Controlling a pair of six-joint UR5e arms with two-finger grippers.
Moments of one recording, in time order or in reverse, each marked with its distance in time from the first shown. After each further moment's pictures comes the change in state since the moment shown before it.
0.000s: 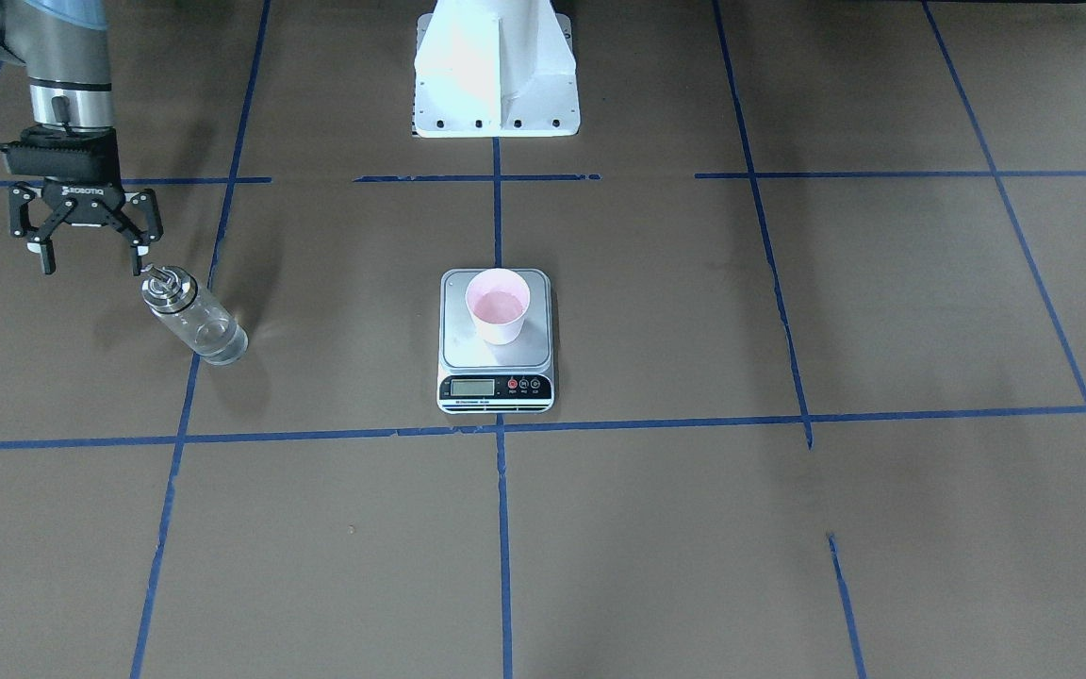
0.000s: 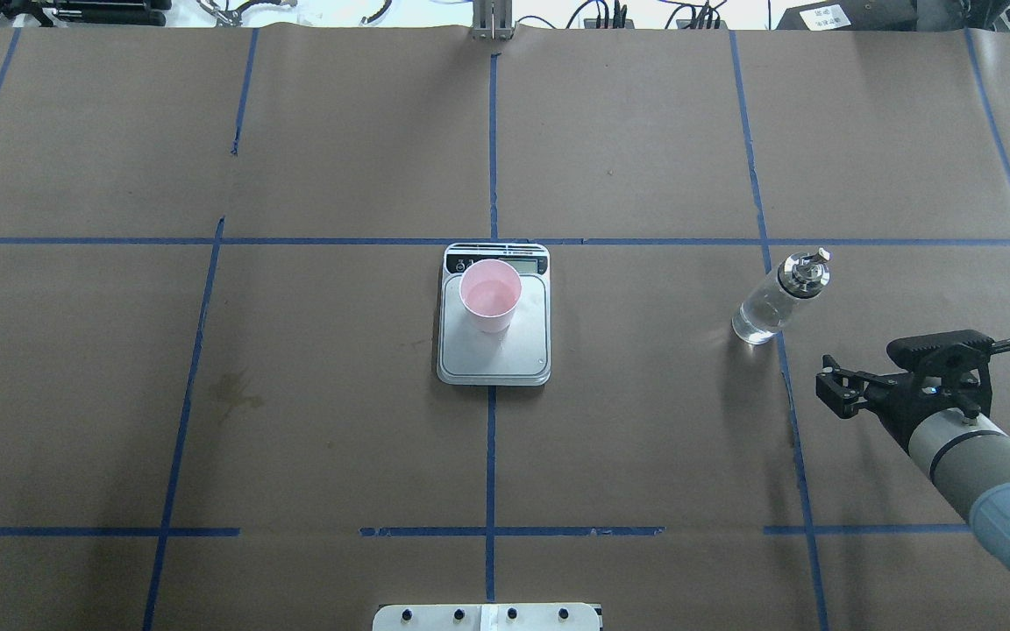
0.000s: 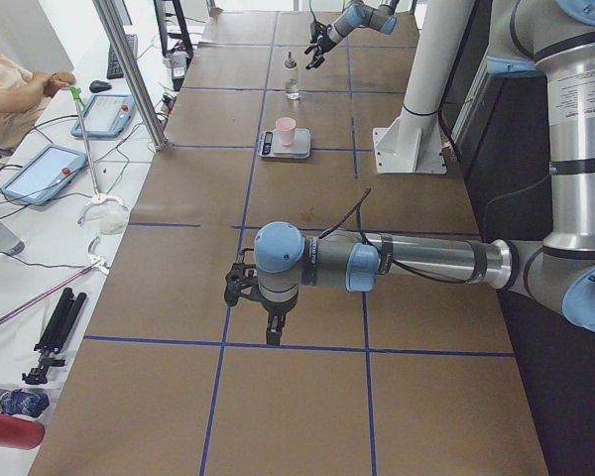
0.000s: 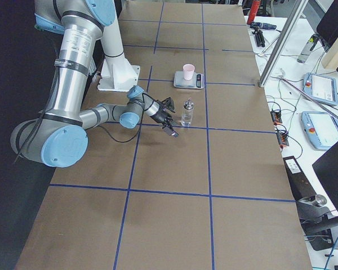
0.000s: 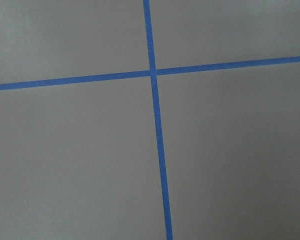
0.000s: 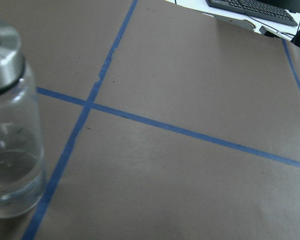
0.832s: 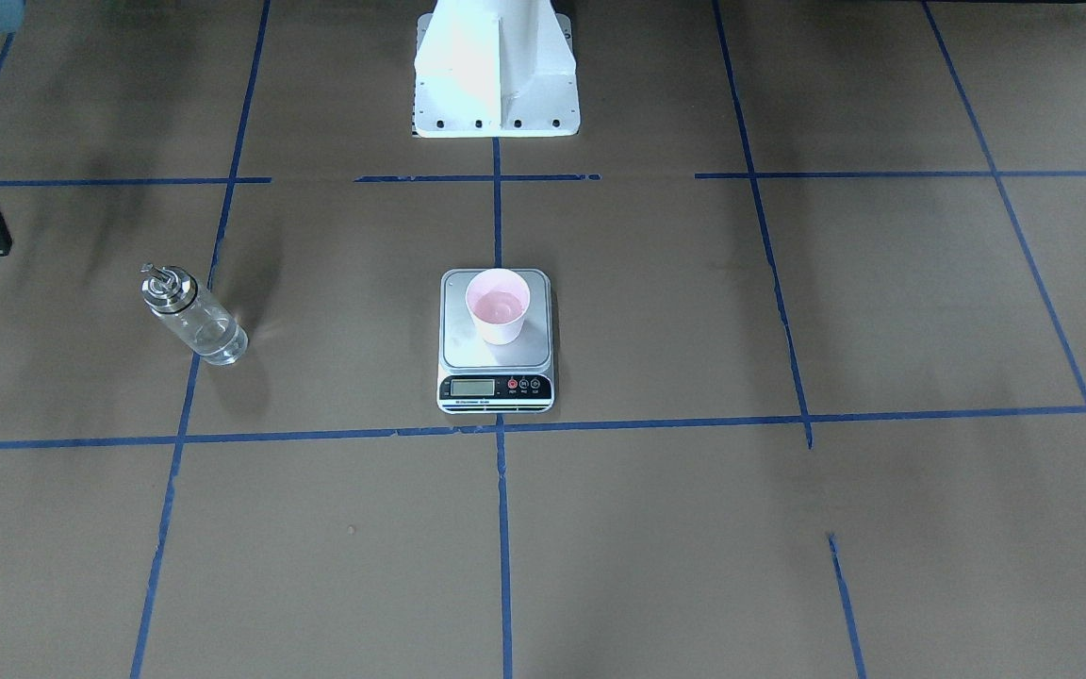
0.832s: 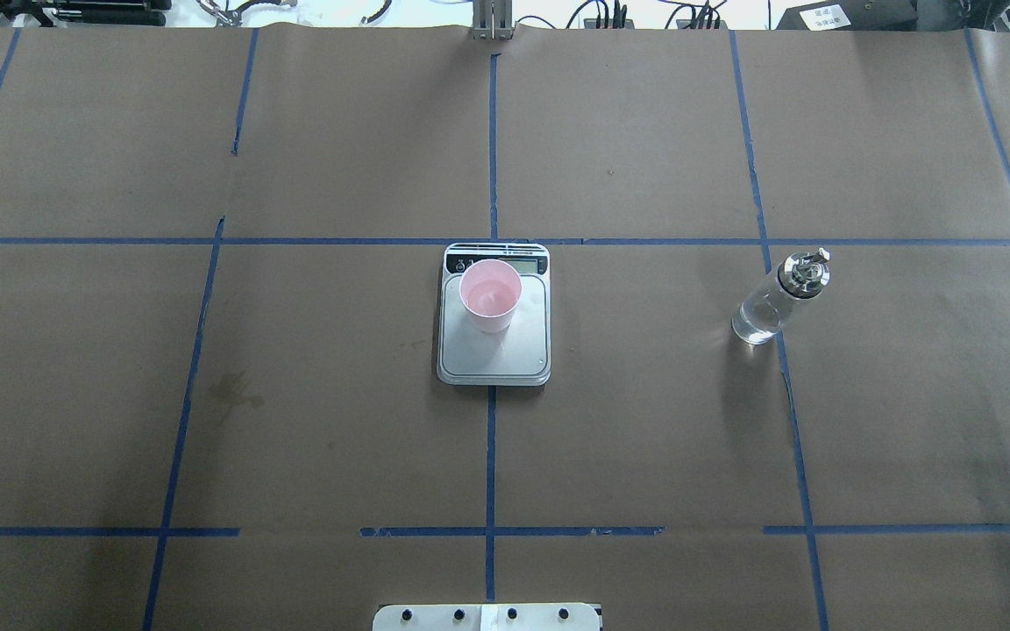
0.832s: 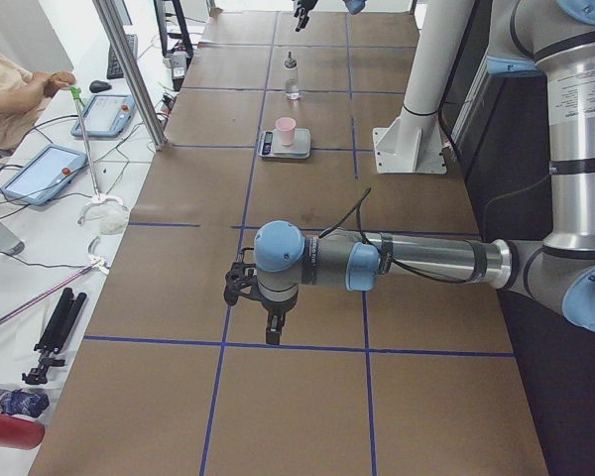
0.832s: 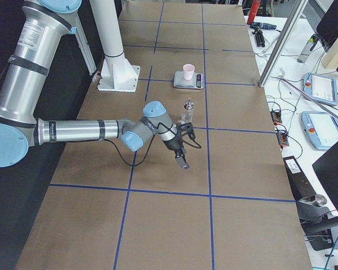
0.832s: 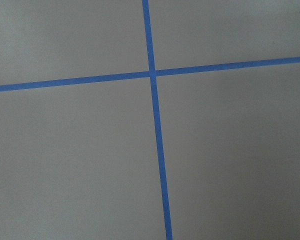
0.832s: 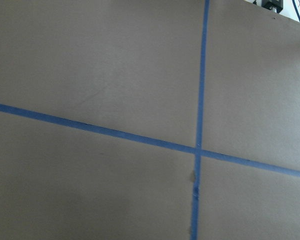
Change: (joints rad) left arm -0.001 0.000 -0.001 0.000 0.000 0.001; right arm 0.668 -0.021 -0.161 0.041 0.643 -0.455
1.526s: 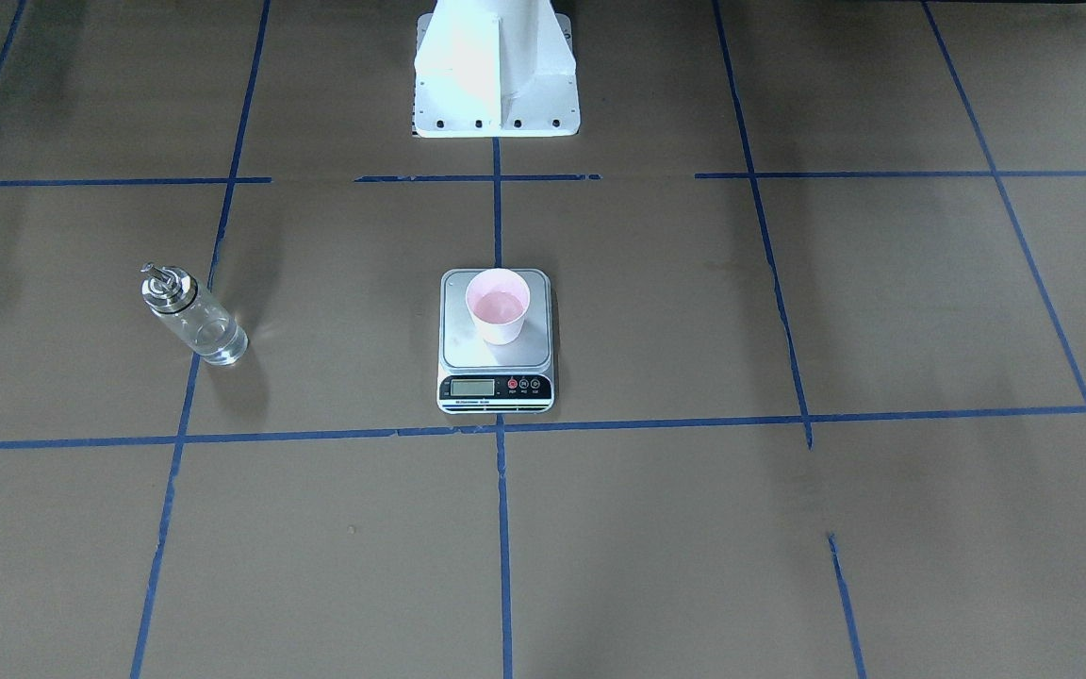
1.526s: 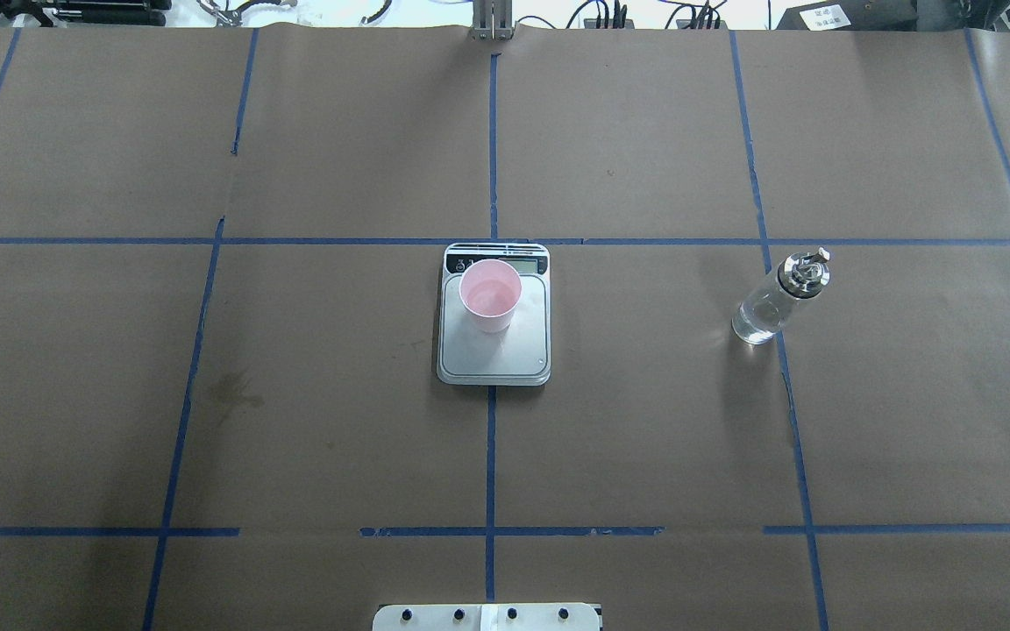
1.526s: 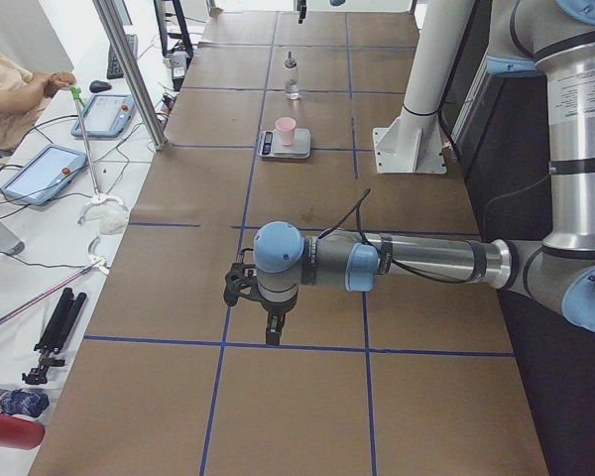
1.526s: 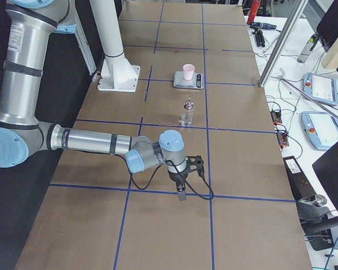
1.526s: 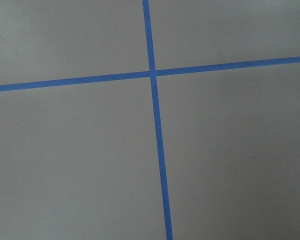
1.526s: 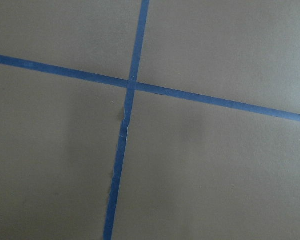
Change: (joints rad) left arm 0.001 -0.002 0.006 0.000 0.000 0.001; right arm 0.279 0.129 -0.192 -0.268 0.317 -0.354
